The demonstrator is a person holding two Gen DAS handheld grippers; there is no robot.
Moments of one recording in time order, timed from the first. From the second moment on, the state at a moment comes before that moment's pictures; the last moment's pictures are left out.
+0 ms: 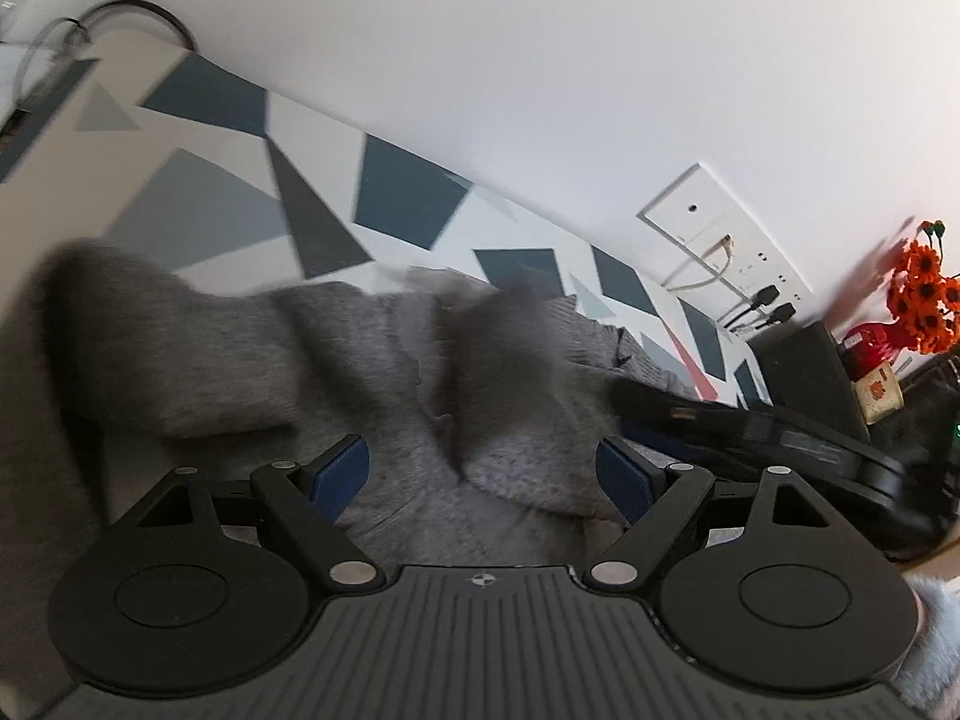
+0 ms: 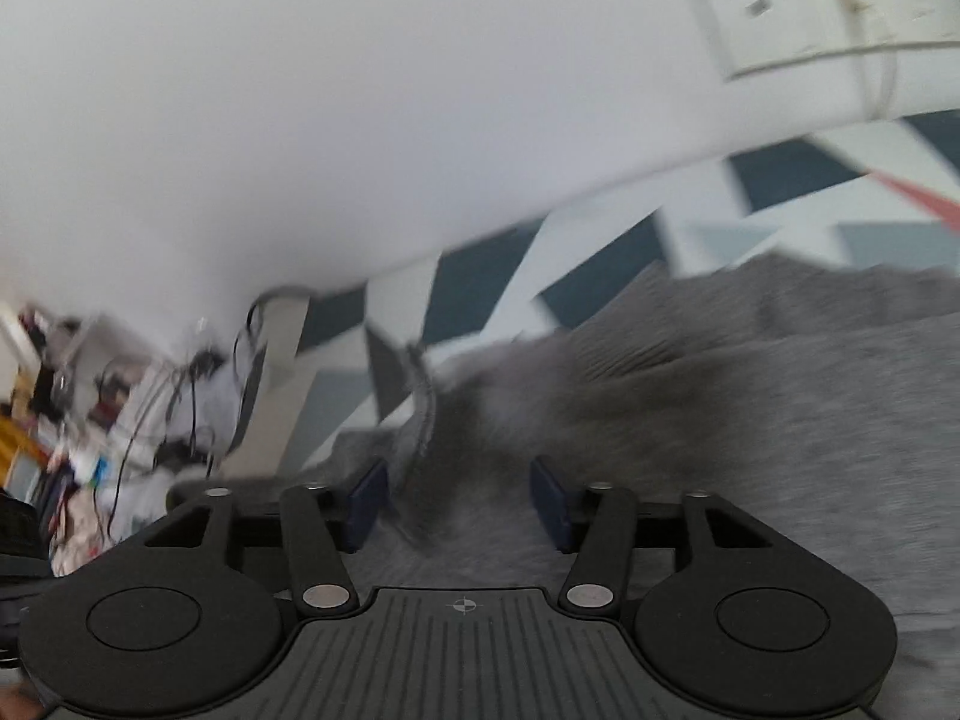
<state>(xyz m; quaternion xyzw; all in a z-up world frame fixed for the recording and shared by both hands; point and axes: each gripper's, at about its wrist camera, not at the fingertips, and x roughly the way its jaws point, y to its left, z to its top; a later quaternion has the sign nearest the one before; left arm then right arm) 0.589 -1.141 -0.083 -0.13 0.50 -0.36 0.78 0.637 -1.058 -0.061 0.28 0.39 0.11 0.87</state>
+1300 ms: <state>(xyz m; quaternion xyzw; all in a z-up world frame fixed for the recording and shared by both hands) 0.603 -1.183 -0.123 0.06 0.48 -0.22 0.85 0.464 -1.211 -0.109 0.22 0.30 -0.26 0.89</state>
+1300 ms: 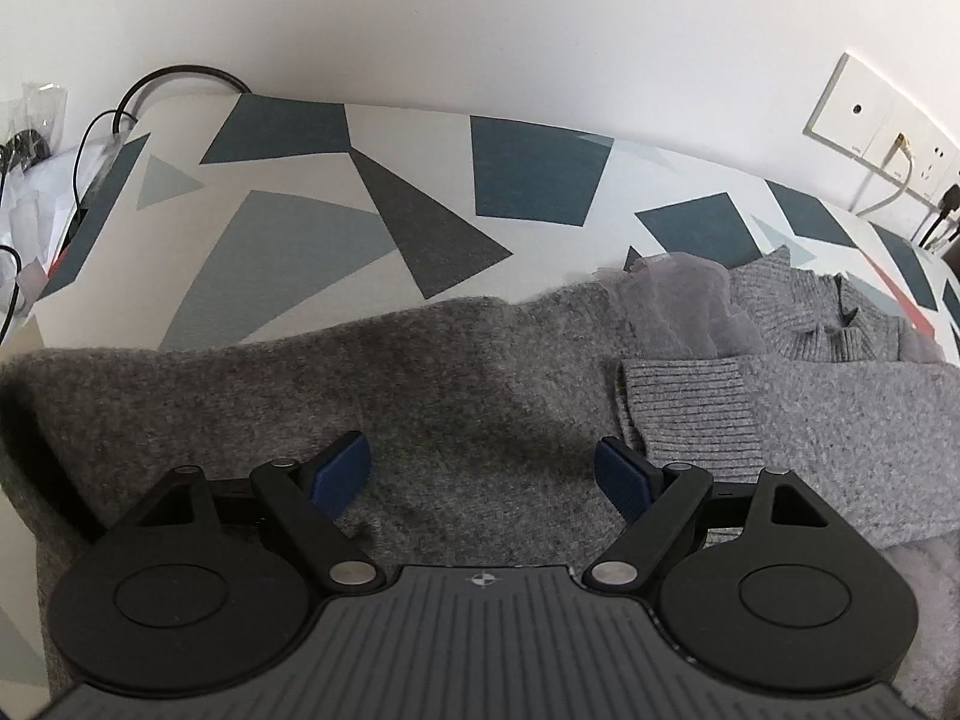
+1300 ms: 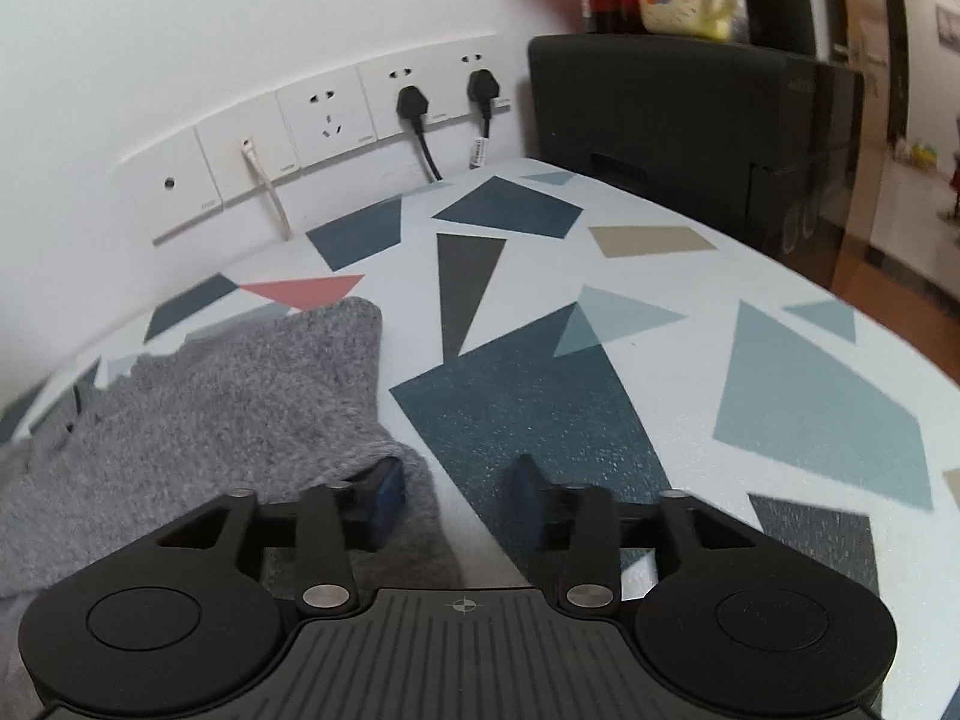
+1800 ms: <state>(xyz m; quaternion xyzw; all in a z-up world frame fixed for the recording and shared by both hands) 0.605 -1.173 -0.122 0.03 0.48 -0.20 0.86 0.545 -1.244 -0.083 0.33 0.29 -0.19 0.88</state>
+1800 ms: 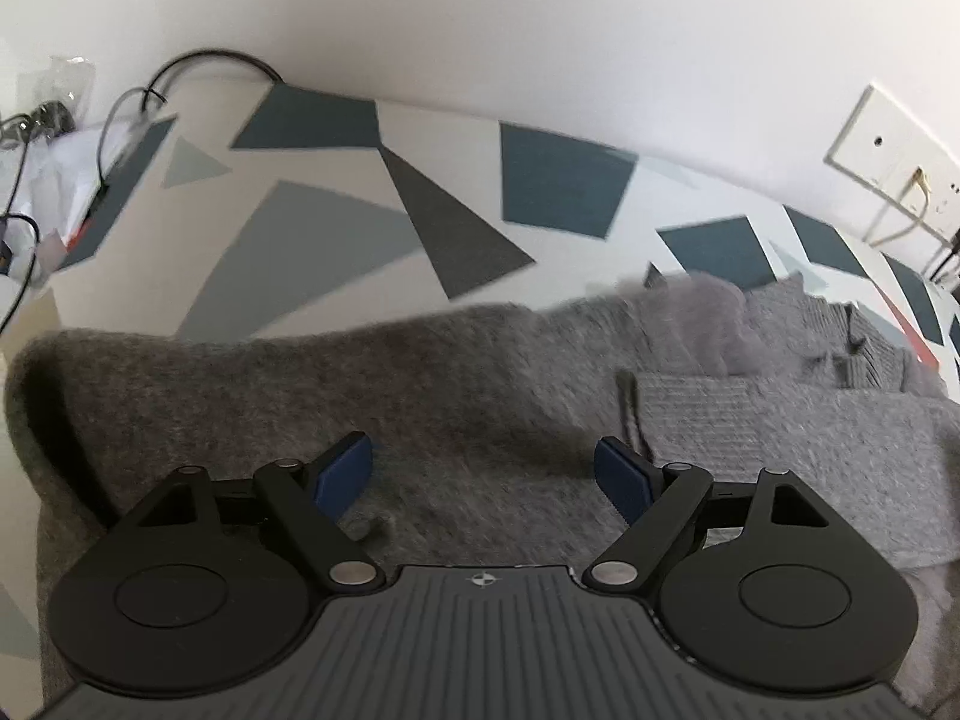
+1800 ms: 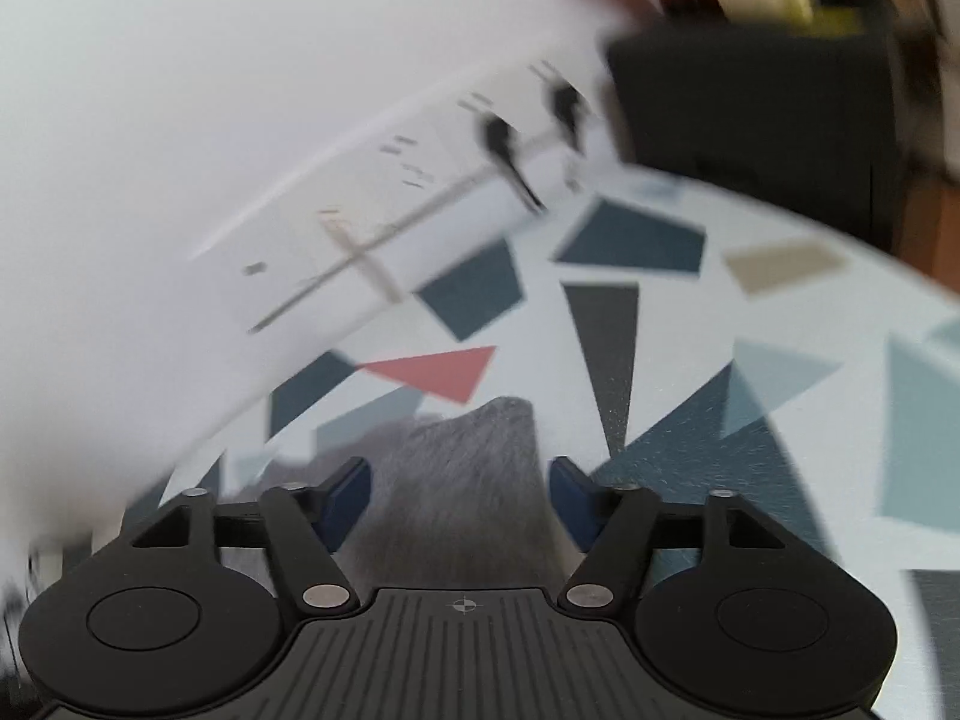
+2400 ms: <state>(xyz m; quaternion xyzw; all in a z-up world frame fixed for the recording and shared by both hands) 0.625 -1.189 -0.131 0.08 0.44 -0.17 0.88 0.659 -1.274 -0.115 0.23 0.37 -0.15 0.89</state>
